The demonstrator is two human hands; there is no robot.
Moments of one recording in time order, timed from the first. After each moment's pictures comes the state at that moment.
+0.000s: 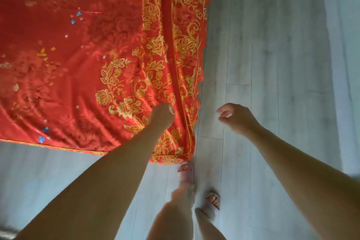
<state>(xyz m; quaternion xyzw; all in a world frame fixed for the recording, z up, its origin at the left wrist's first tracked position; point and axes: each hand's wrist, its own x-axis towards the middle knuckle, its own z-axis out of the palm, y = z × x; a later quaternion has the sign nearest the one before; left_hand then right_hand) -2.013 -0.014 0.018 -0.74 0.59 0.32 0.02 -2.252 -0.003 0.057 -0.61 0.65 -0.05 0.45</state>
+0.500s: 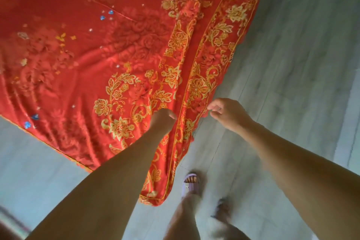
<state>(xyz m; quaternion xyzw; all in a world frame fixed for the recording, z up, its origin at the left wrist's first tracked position) -2.024 -0.143 0.033 -0.83 0.40 0.38 -0.09 -2.219 -0.228 0.093 -0.78 0.50 0.02 0.38</state>
